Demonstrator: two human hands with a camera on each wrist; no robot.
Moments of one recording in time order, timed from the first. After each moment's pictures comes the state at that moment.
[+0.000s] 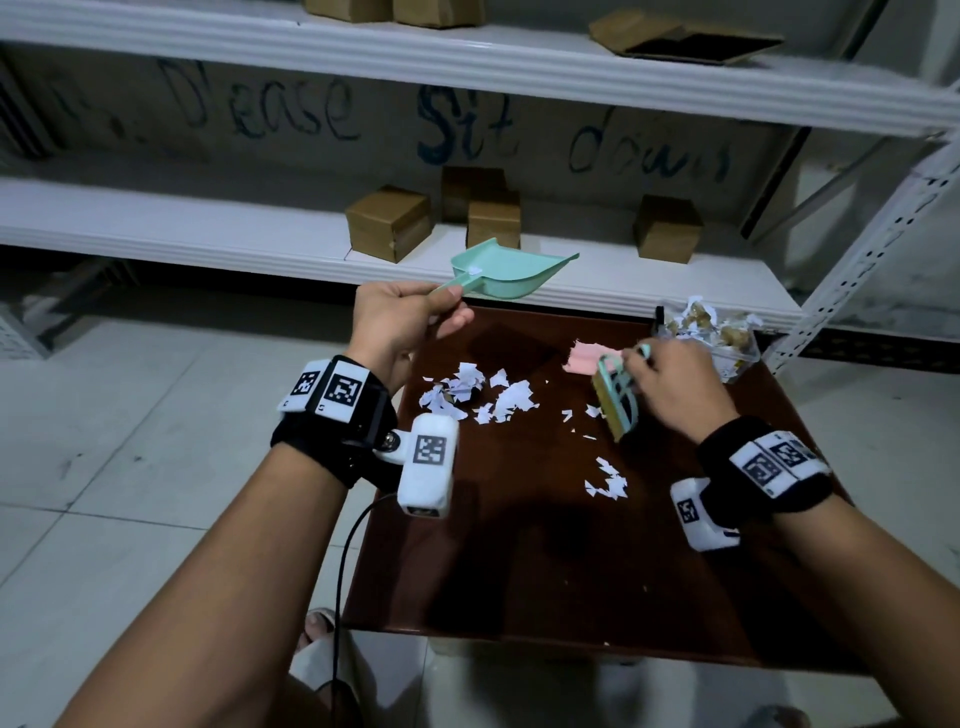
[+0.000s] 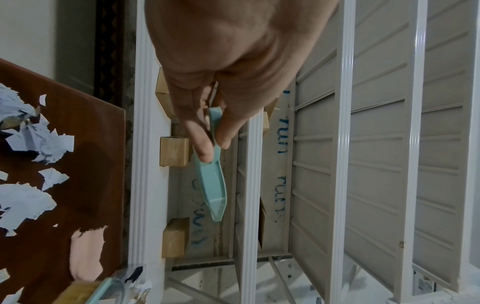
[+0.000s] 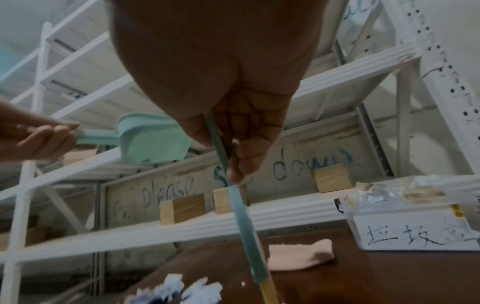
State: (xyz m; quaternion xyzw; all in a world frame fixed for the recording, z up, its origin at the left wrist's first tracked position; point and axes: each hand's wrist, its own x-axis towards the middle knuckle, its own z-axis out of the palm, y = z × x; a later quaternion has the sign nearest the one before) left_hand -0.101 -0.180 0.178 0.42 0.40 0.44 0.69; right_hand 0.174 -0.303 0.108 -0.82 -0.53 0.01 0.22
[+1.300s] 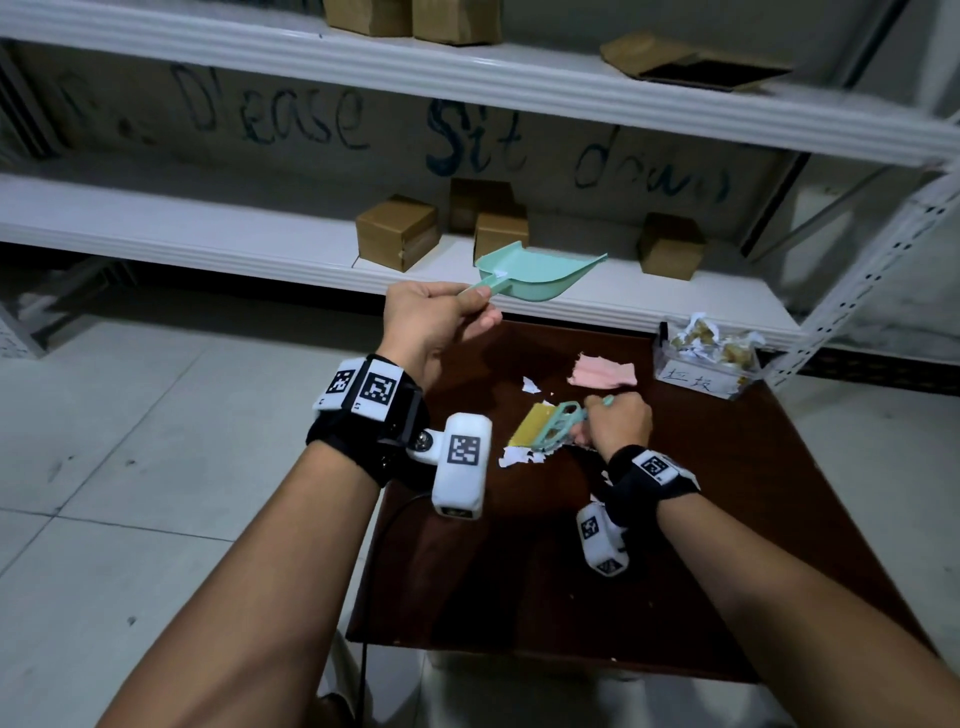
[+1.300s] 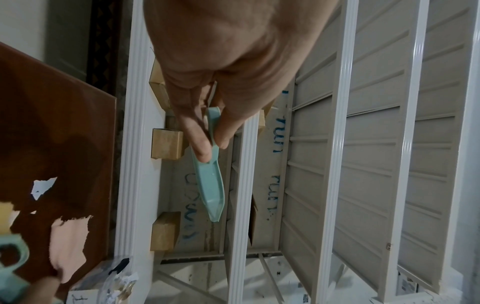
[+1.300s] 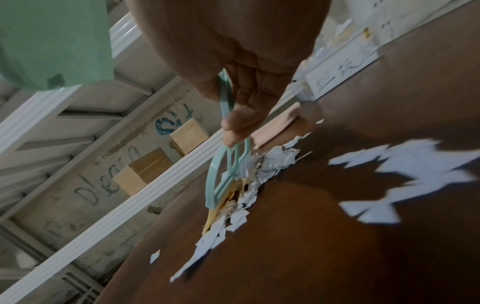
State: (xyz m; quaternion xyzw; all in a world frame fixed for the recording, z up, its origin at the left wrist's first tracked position) left_hand -0.092 -0.177 0.186 0.40 0.39 0.43 0.71; right_hand 0.138 -0.248 0.019 -0.86 -0.25 0.16 0.42
